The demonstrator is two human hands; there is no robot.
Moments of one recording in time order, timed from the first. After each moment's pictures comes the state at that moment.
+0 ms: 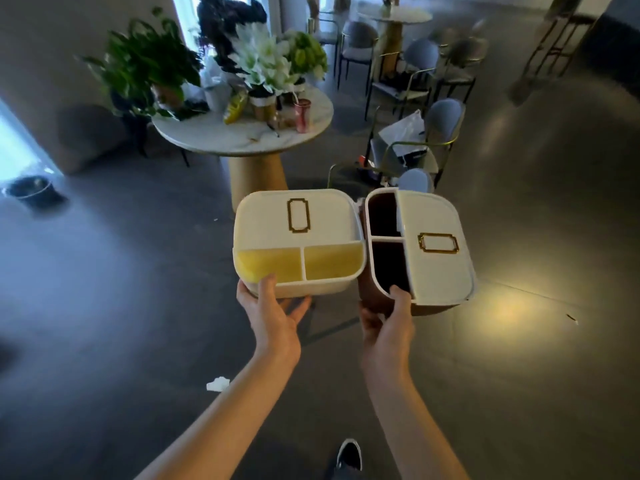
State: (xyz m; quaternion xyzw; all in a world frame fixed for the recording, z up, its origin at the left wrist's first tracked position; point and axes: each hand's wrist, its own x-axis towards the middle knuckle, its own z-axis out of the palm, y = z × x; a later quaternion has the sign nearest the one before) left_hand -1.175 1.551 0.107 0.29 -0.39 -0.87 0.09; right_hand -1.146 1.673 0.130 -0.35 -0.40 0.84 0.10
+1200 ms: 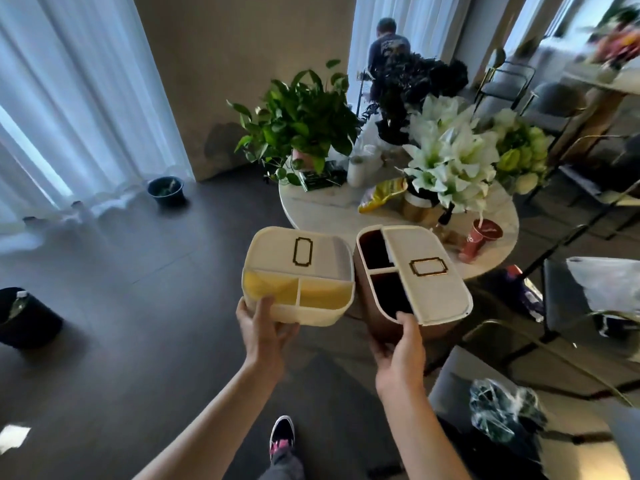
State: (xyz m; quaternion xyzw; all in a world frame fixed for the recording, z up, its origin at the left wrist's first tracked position) left_hand -1.712 1.216 0.041 0.40 -0.36 -0.81 0.24; right_hand -1.757 1.383 0.085 -0.32 -0.45 0.83 -0.12
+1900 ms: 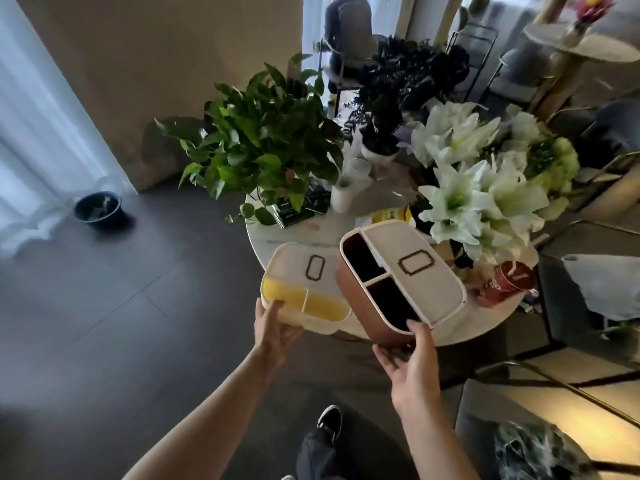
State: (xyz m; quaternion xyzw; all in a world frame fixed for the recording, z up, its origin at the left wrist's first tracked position) left_hand -1.989 1.055 -0.029 0.40 -0.40 -0.83 0.06; right_hand -1.981 1.259 0.079 -0.38 -0.45 0.80 -0.12
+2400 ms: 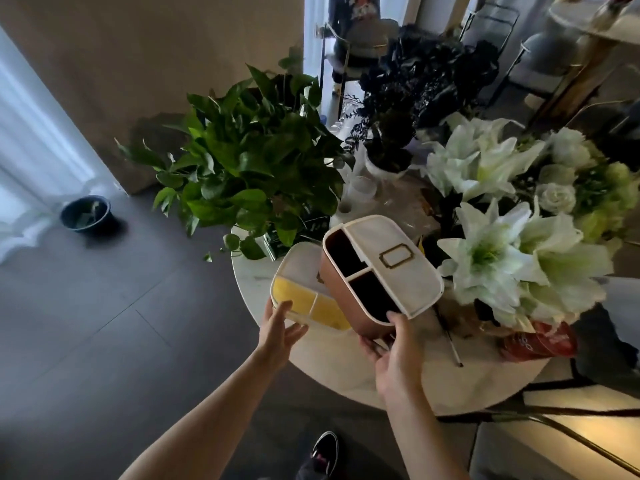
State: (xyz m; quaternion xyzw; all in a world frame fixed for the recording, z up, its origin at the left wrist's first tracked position) left_hand -2.141 1.028 -0.066 0.40 -0.40 -0.82 0.00; right_hand -2.146 1.208 0.051 -0.37 -0.47 0.79 -0.15
